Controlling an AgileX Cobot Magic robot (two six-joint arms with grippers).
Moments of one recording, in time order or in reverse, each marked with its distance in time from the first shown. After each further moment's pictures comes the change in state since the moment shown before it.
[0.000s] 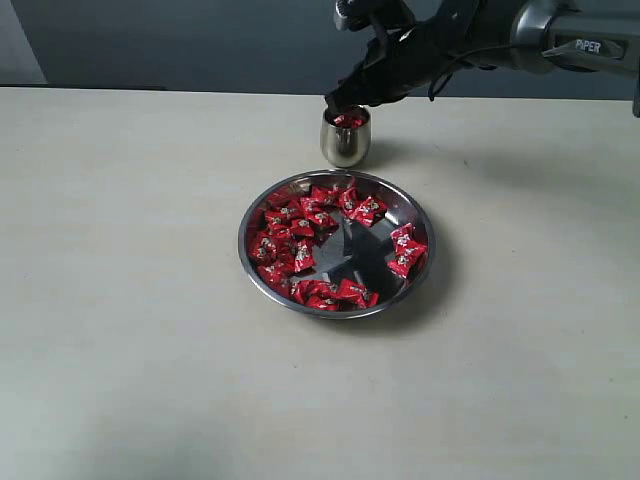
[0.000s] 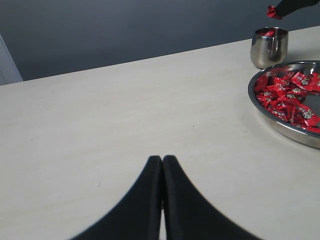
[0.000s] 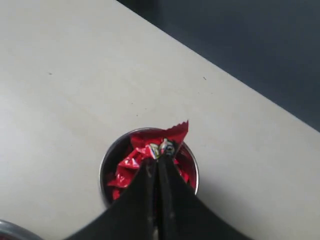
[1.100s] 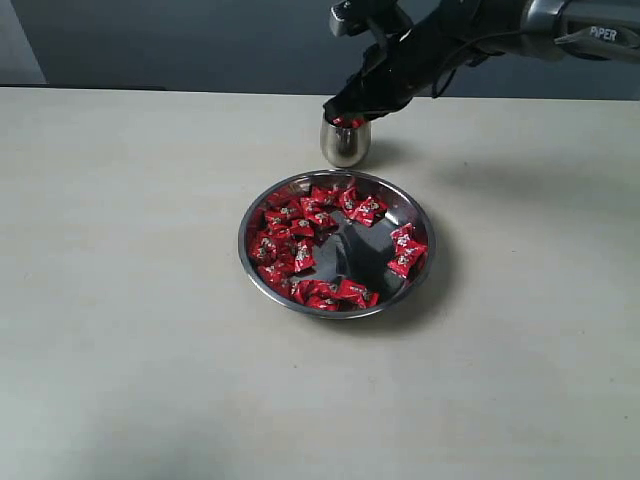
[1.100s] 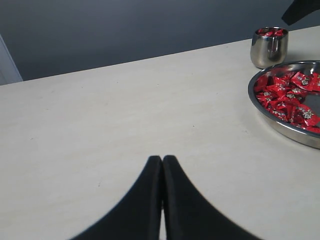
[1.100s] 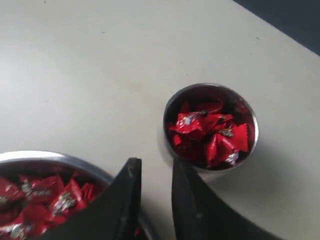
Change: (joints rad) left arm 0.000 0.000 0.000 0.000 0.000 0.000; right arm -0.002 -0.044 0.000 0.011 0.236 0.013
